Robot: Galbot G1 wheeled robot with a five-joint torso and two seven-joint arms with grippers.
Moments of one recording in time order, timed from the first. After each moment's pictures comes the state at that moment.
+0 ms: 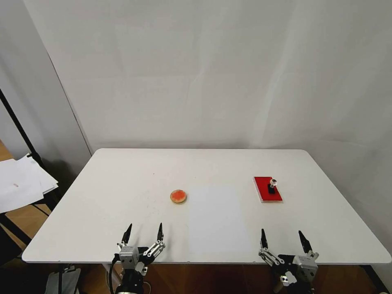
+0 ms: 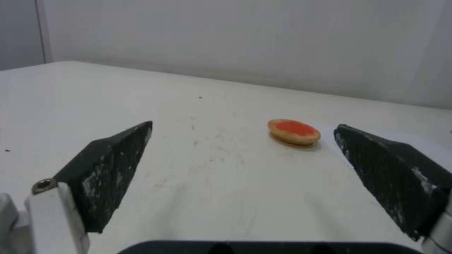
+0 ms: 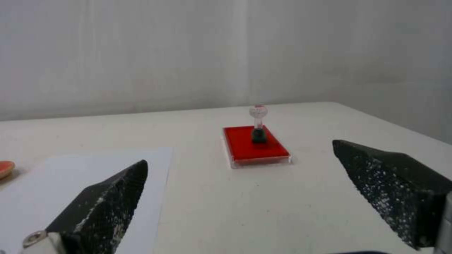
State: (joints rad) left arm 1.70 -1.56 -0.48 -2.07 -0.11 -0.28 0.02; right arm -1.83 1.27 0.36 2.24 0.01 0.16 0.42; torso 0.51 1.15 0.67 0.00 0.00
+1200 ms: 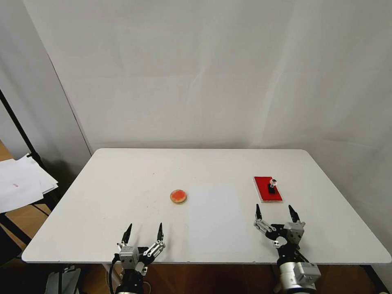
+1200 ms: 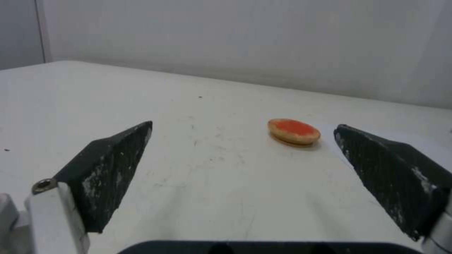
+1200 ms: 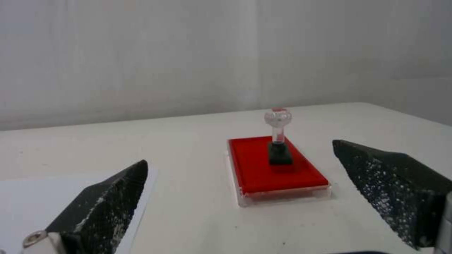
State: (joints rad) left arm 1.70 -1.56 -0.48 -2.07 -0.11 -0.28 0.02; right arm -1.44 1.22 0.34 1.98 0.19 0.09 0.37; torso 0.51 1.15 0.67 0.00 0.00
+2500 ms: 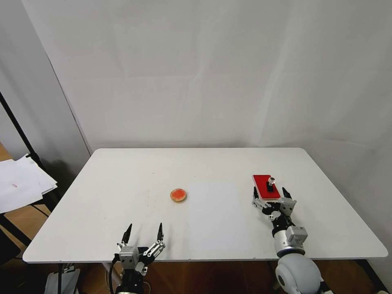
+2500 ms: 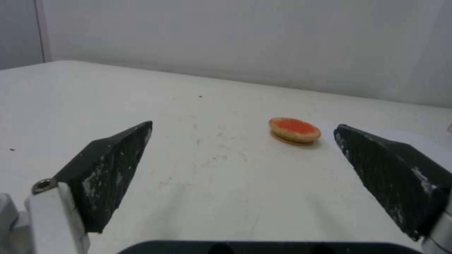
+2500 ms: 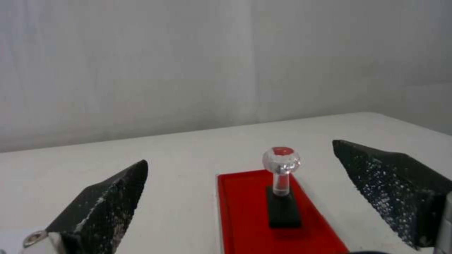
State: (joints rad) left arm 1.70 -1.56 -0.48 -2.07 -0.11 -0.28 0.02; right arm -1.20 1.18 0.33 1.85 0.31 0.01 0.34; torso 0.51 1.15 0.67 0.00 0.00
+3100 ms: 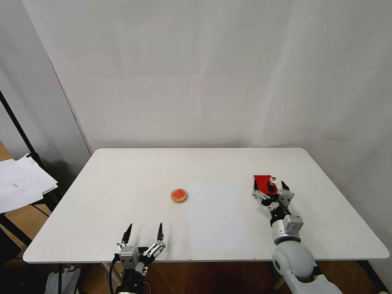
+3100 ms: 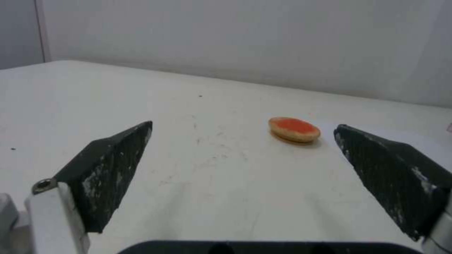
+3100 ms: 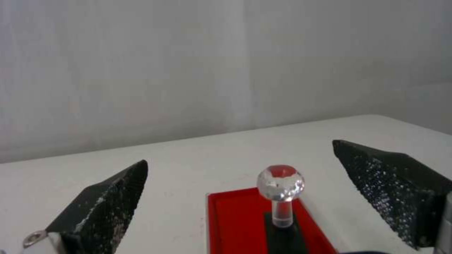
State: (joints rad) left arm 1.70 -1.56 -0.48 -2.07 -0.11 -0.28 0.02; right arm -1.11 1.20 0.33 1.75 0.32 0.03 0.33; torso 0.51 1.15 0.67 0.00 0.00
